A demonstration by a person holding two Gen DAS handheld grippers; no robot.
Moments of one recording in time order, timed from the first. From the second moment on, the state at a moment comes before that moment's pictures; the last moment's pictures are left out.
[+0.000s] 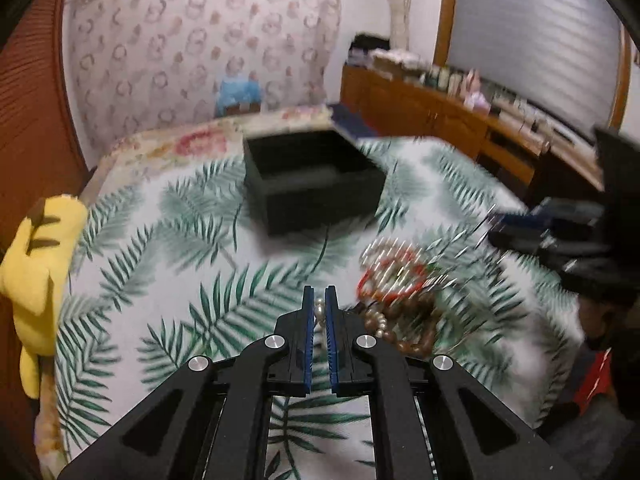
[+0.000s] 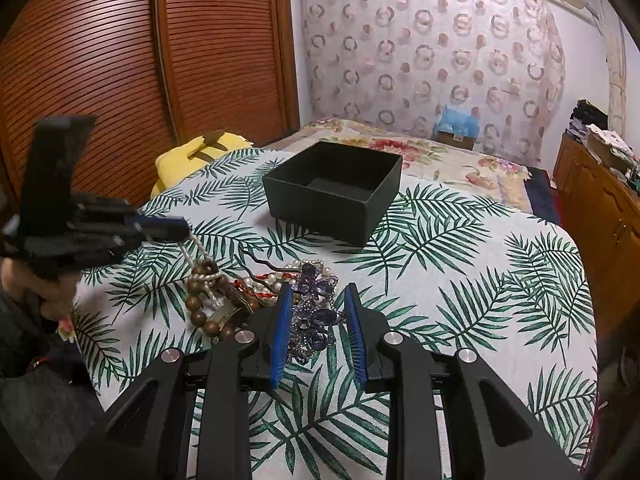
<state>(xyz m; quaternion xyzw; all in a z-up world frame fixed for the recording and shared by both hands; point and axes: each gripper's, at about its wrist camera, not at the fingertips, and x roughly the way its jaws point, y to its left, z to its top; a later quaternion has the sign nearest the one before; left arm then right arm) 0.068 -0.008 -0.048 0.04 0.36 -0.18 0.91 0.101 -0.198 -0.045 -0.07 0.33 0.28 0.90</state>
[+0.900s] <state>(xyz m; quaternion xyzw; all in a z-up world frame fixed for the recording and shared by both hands) 0.068 -0.012 0.093 0.02 0.22 -0.21 0.95 0.106 -0.203 -0.020 -0.06 0.30 0.27 0.91</state>
